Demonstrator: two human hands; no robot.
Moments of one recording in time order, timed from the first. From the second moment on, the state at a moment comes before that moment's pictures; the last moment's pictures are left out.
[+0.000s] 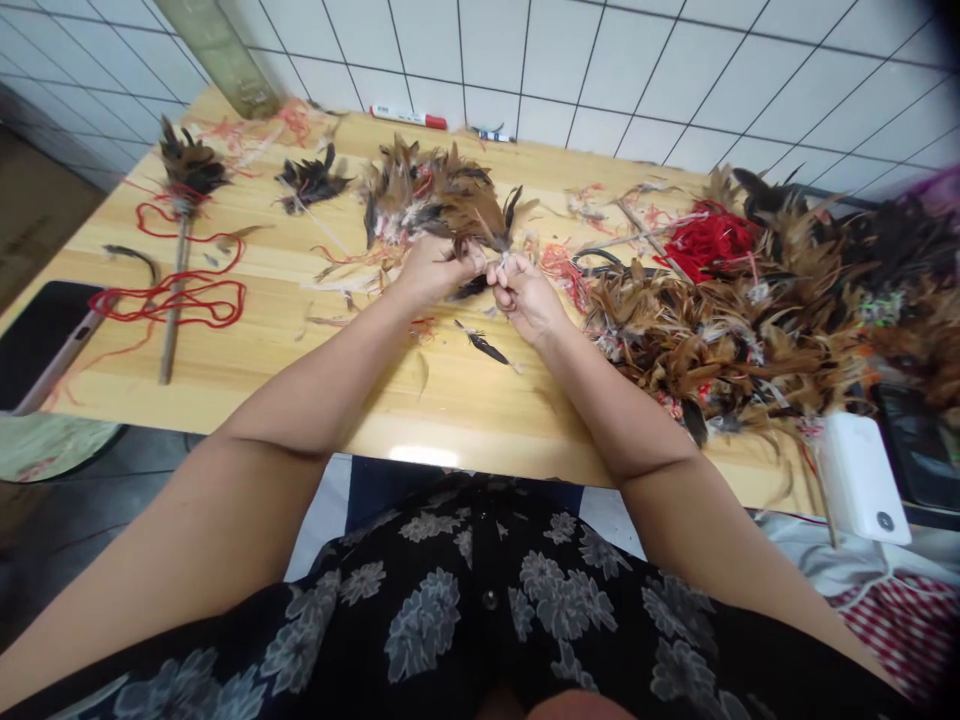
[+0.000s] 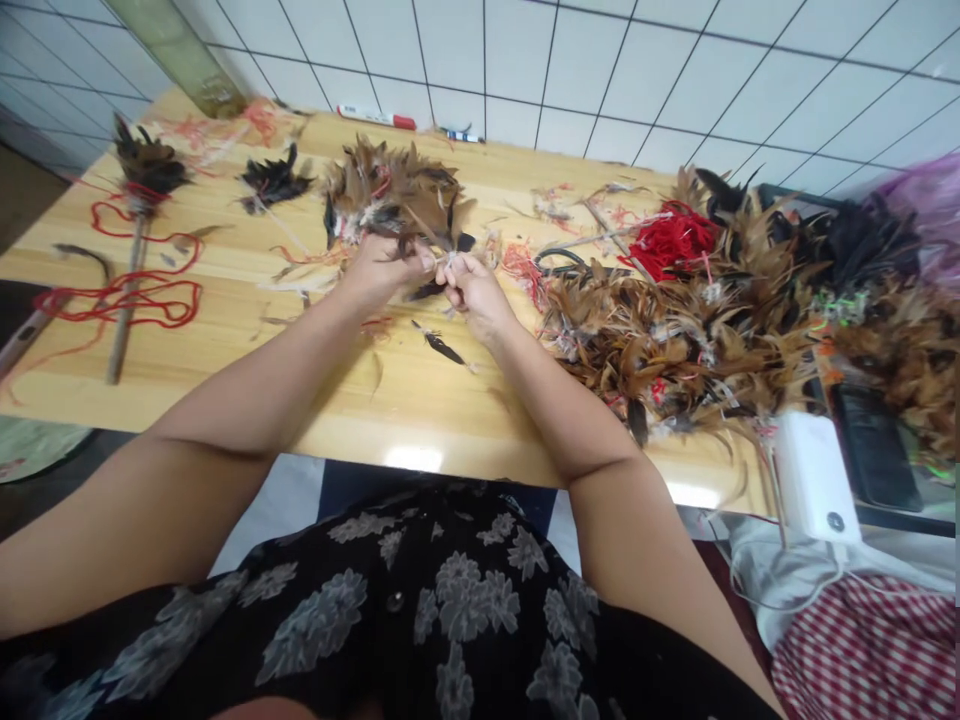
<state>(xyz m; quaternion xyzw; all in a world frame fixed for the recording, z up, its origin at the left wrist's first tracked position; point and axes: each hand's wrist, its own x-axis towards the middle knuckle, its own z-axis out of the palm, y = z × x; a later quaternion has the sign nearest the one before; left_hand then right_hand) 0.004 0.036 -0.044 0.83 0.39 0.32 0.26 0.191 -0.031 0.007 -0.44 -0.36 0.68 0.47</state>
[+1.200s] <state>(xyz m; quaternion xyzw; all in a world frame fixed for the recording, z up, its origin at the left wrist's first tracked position) 0.013 0.027 -0.032 0.83 0.33 0.36 0.26 0.196 -0.021 -0.009 -0.39 -0.22 0.80 0.39</state>
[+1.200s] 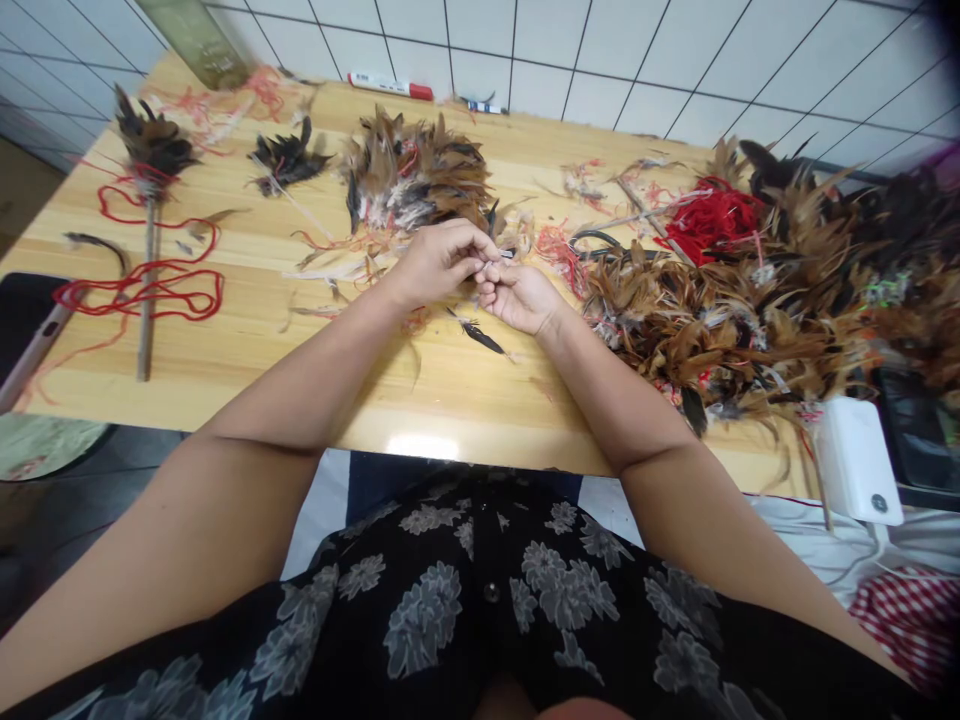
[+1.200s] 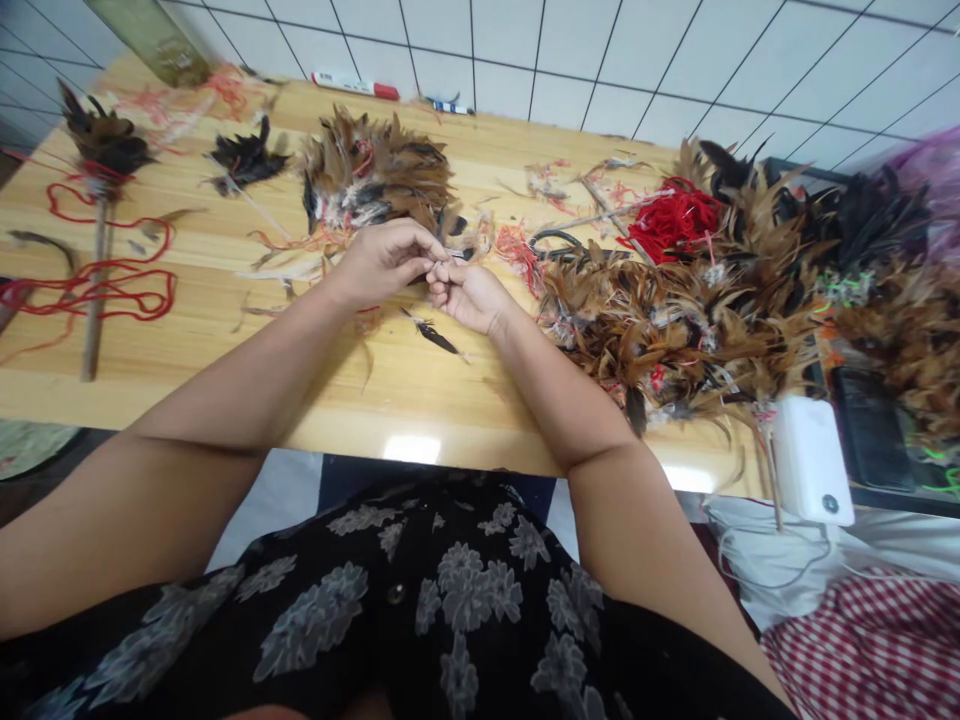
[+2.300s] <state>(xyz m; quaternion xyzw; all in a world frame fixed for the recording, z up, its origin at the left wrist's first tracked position) 0.023 0.036 -0.057 0.75 0.38 0.44 0.30 0.187 -0.026 -0.009 -0.36 -0.17 0.82 0.41</state>
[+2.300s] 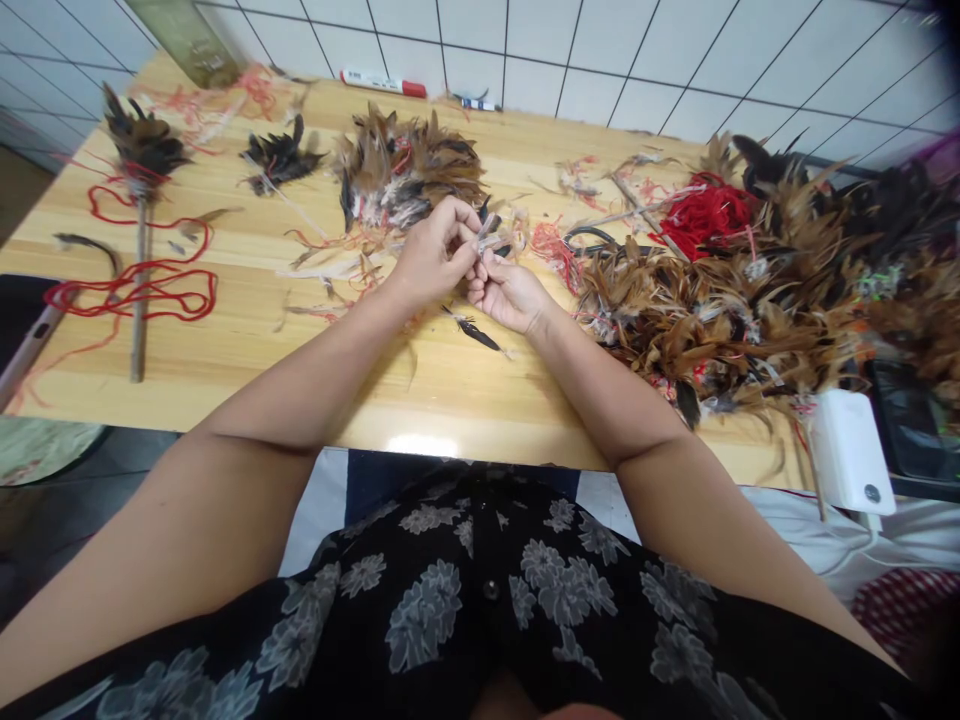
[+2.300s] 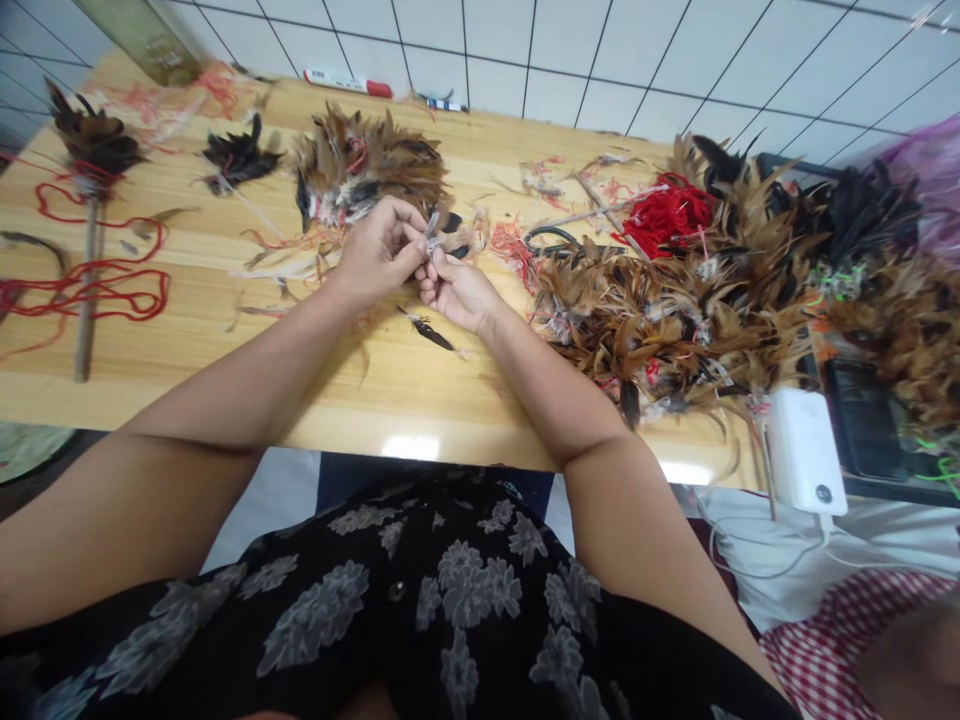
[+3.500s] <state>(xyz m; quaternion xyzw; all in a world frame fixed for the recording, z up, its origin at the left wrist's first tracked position) 0.039 0.025 -0.043 0.63 0.40 0.47 0.47 0.178 -0.028 -0.005 -0.37 -0.14 0.80 0.45</state>
